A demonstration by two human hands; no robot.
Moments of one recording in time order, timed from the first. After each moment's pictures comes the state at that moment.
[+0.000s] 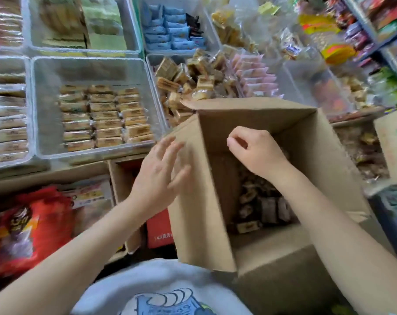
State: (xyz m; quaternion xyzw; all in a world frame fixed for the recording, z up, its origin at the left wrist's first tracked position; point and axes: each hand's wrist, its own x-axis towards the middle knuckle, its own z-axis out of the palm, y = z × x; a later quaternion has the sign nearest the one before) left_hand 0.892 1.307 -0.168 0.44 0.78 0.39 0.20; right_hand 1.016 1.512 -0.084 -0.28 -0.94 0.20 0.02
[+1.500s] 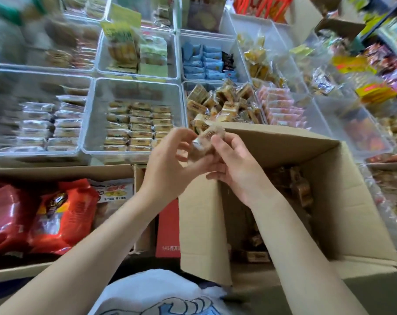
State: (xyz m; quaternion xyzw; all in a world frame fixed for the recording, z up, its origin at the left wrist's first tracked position) left_hand 0.902 1.306 -0.094 0.34 0.73 0.59 0.06; right_hand 0.988 1.444 -0.057 -0.28 -0.63 0.72 0.02
